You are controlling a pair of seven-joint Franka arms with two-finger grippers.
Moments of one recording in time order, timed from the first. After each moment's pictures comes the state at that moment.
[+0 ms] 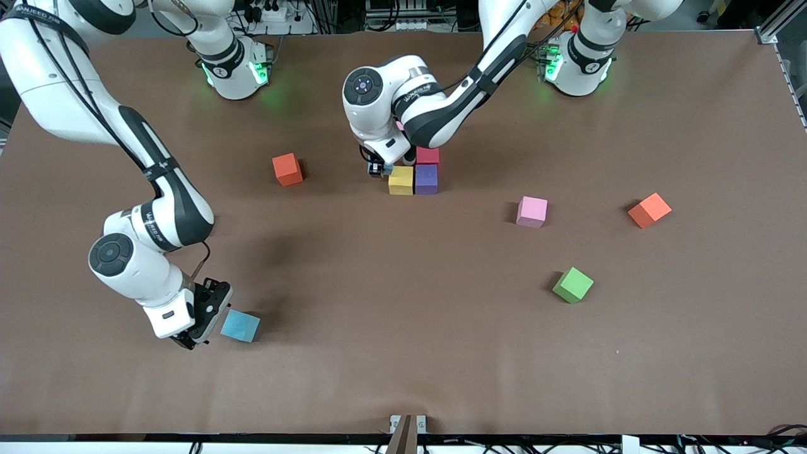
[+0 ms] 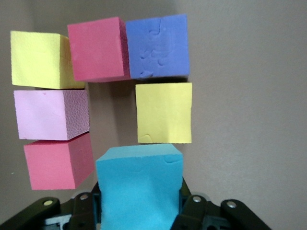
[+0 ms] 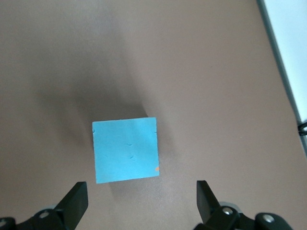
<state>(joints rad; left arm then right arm) -0.73 0.68 -0.36 -1.52 0.11 2.10 -2.58 -0.31 0.80 0.51 -1.51 -0.47 2.40 -0.89</state>
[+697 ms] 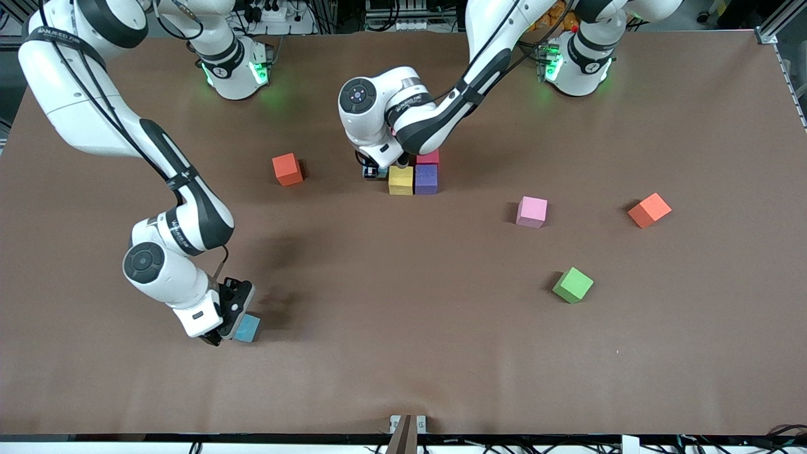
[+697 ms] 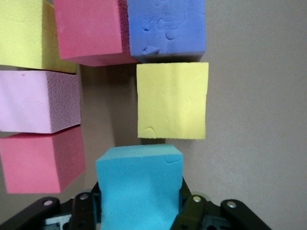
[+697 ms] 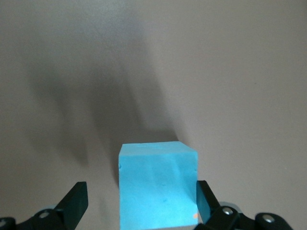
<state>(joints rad) -0.79 0.74 -0.31 -1.50 0.11 2.15 -2.61 -0.24 0.85 0.47 -1.50 -0.47 2.42 -0.89</state>
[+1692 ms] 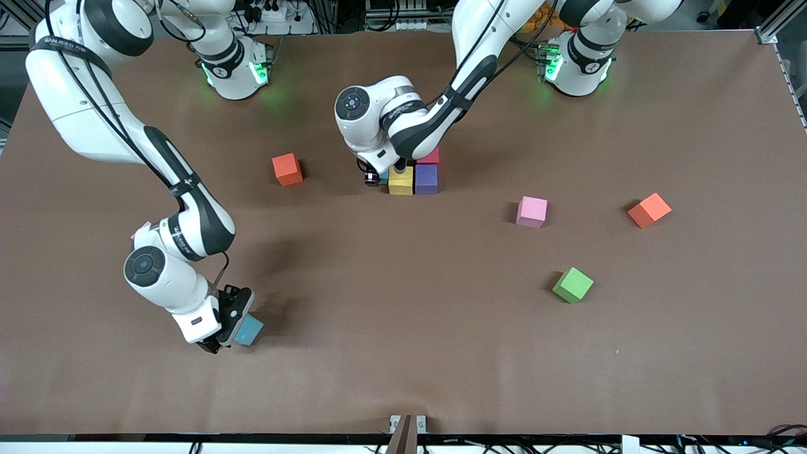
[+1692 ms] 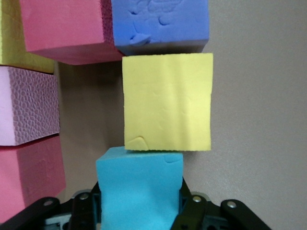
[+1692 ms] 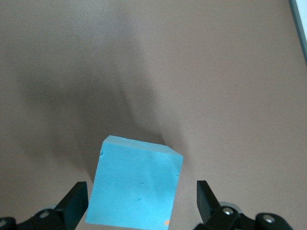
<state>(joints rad) -0.87 0.80 -0.23 -1.47 0.11 2.17 -2.62 -0.22 0.89 0.45 -1.46 -0.47 2.46 -0.89</state>
